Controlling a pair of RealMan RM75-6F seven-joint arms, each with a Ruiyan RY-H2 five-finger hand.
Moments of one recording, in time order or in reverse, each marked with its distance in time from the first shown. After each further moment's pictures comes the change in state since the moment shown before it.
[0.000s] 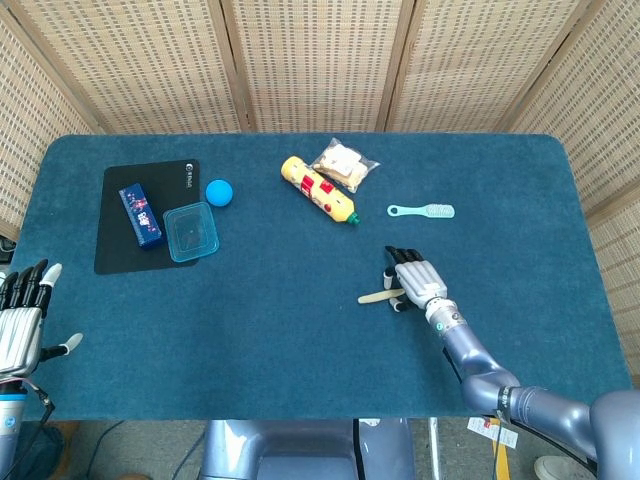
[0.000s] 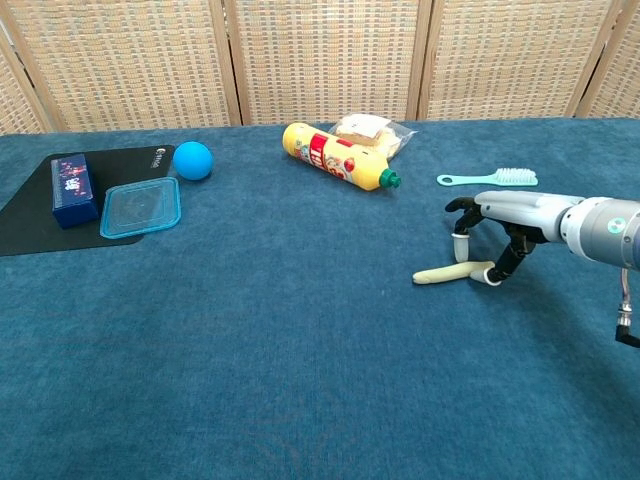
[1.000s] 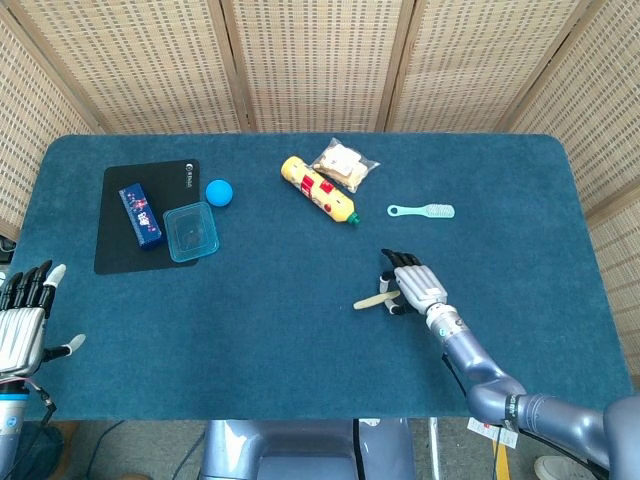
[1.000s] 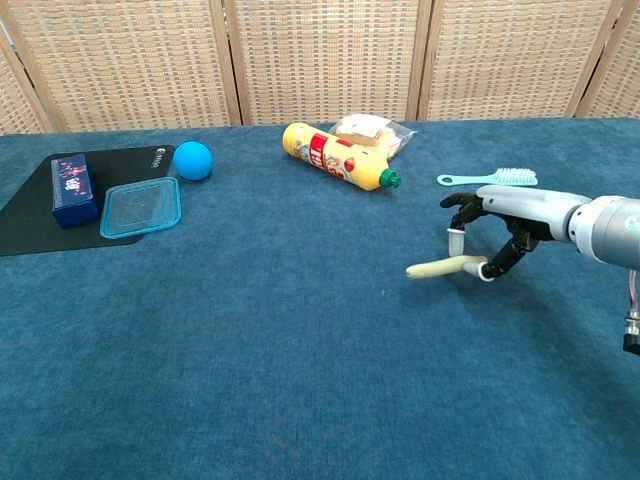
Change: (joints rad) left arm -0.007 0.001 0.009 -0.003 0.007 -0.012 -0.009; right arm -0.039 0.051 0.007 -0.110 -0.065 0.038 0.150
